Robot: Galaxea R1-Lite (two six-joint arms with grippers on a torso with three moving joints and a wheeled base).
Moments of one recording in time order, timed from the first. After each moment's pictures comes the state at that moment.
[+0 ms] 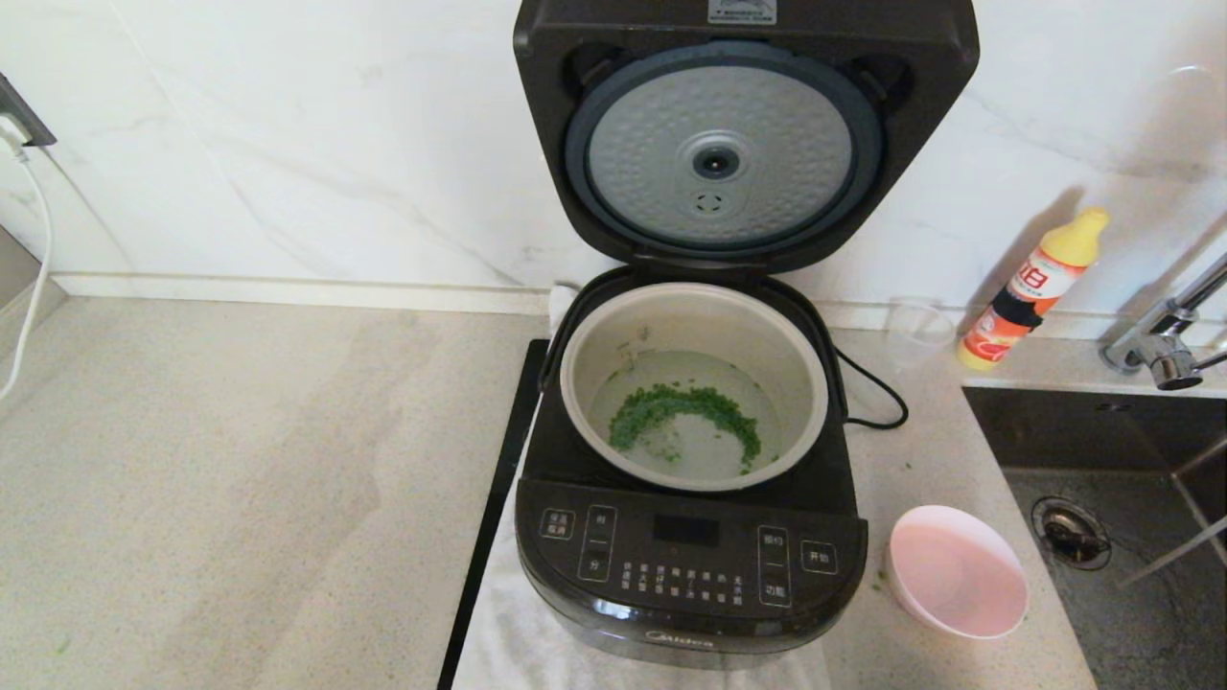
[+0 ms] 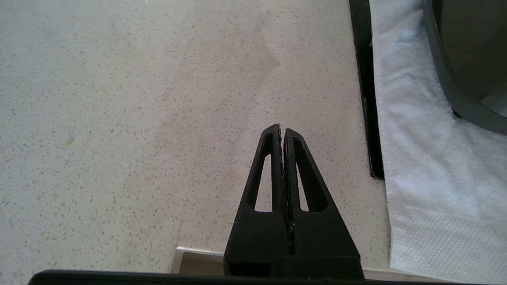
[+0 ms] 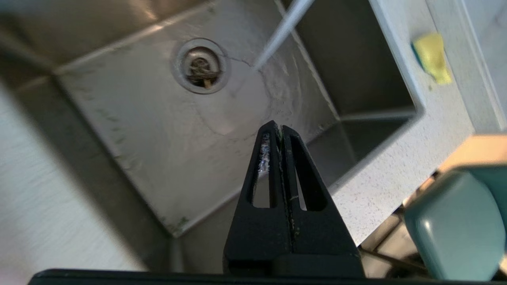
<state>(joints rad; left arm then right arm) -0.02 0.00 -0.04 0.09 0.01 -0.01 -0.54 1.42 -0.98 0.14 -0.27 0.04</state>
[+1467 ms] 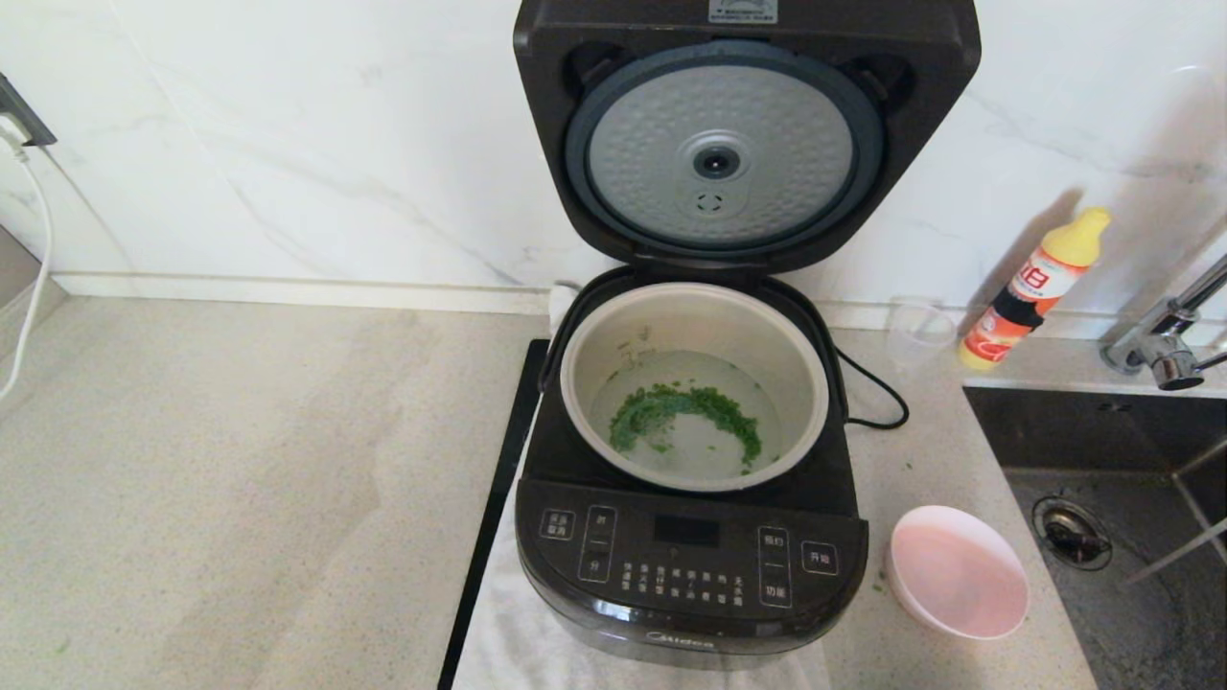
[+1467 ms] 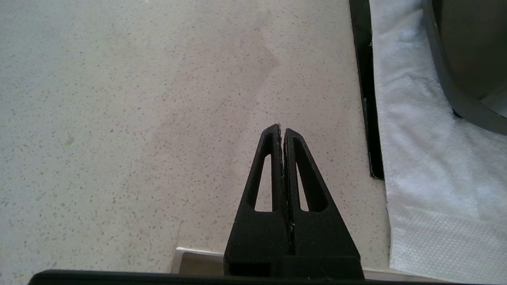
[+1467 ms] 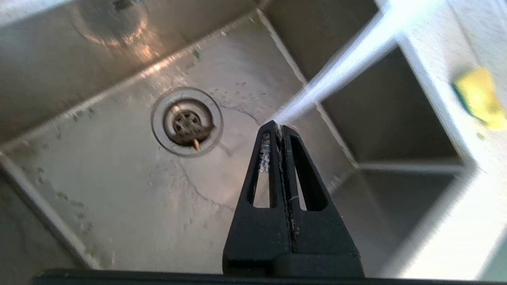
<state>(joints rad) -0.02 0.00 -0.04 0.09 0.01 -0.01 -0.61 1.85 -0.99 -0.36 -0.27 0.03</state>
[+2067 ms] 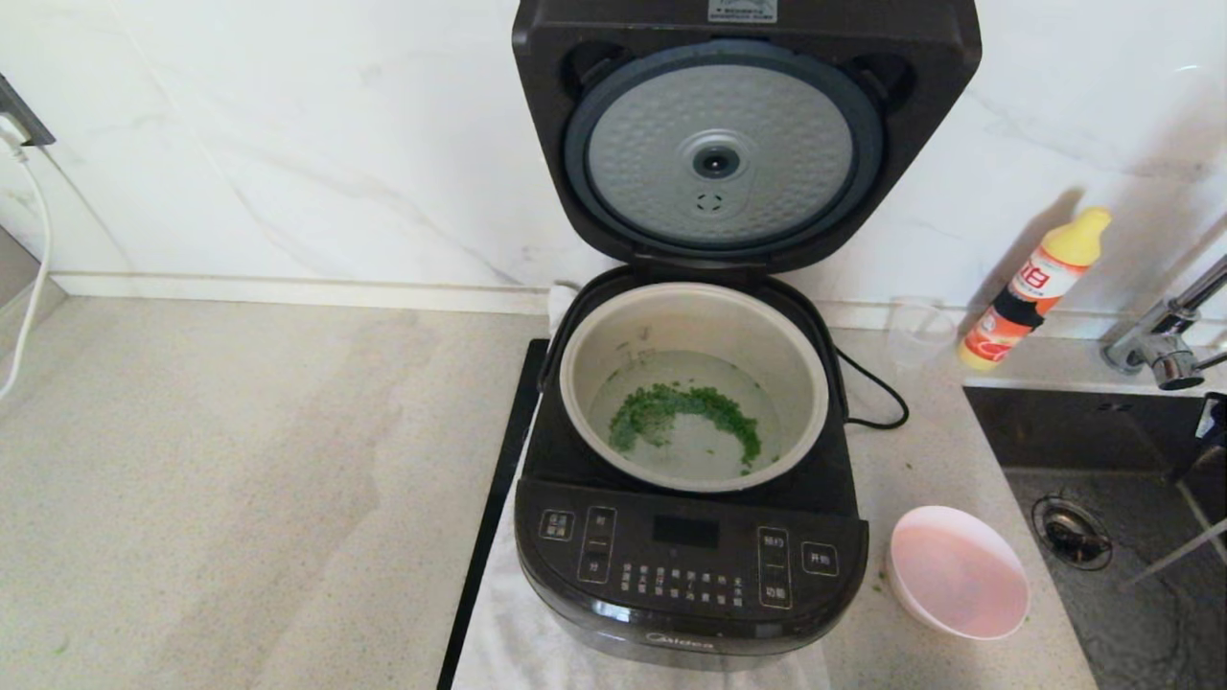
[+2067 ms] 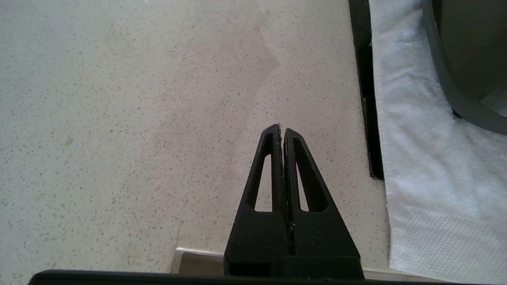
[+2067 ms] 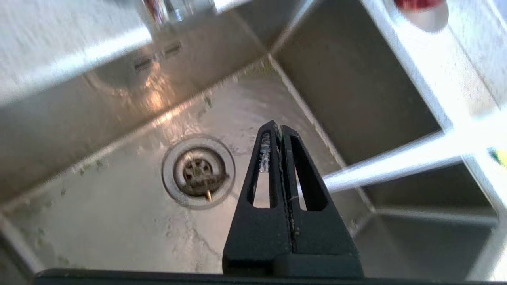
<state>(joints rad) -0.02 0.00 -0.04 0.09 0.01 -0.01 -0.56 2.01 -1.10 -0.52 -0.33 0.03</state>
